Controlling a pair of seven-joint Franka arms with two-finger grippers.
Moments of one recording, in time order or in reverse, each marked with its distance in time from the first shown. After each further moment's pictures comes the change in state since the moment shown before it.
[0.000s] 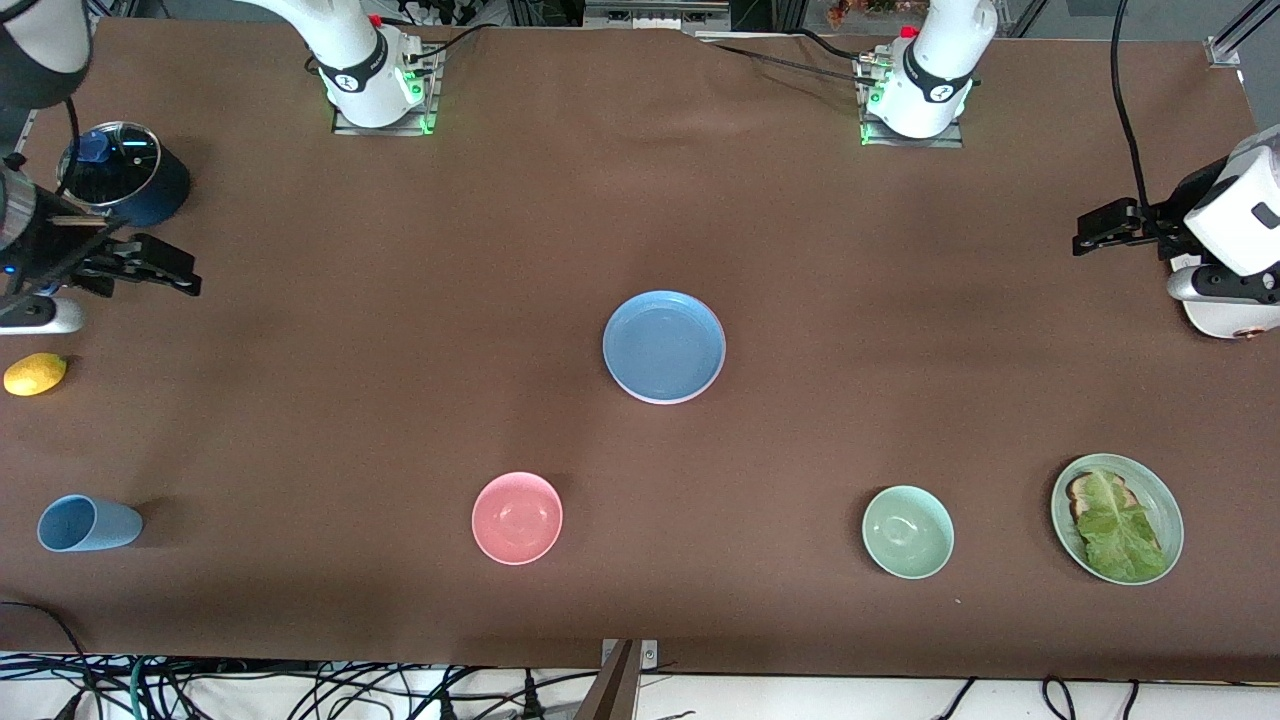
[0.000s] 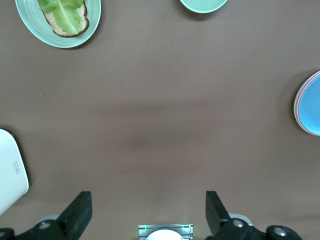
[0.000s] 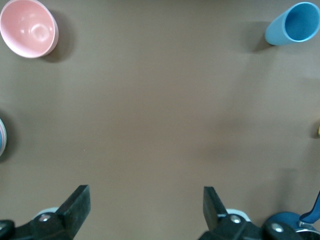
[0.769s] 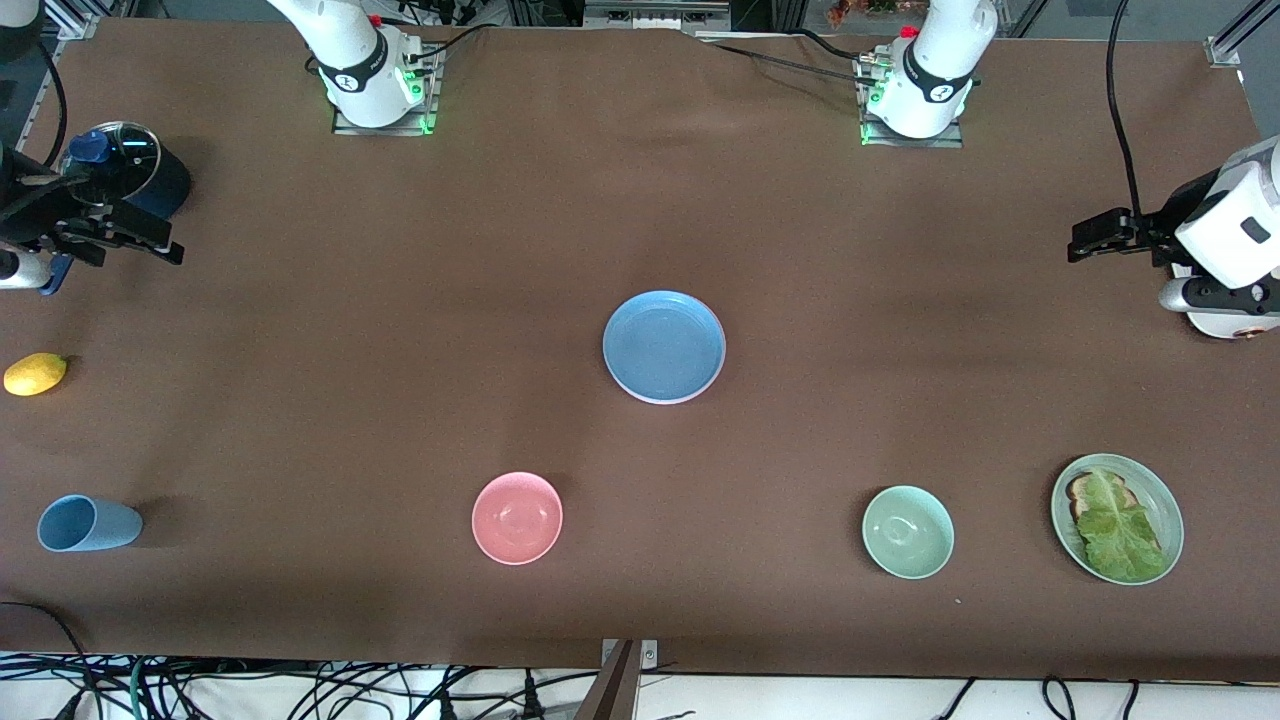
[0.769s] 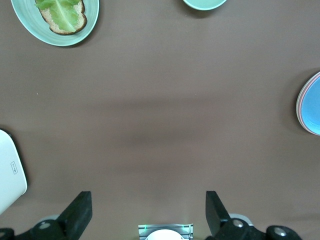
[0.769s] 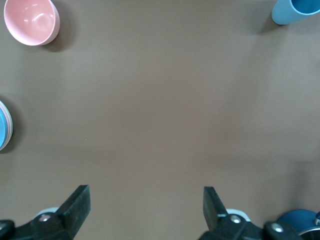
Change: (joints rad) left arm 0.000 0.022 0.000 0.003 0.000 0.003 0.000; right arm -0.470 -0.206 0.495 -0.290 -0.039 0.116 0.002
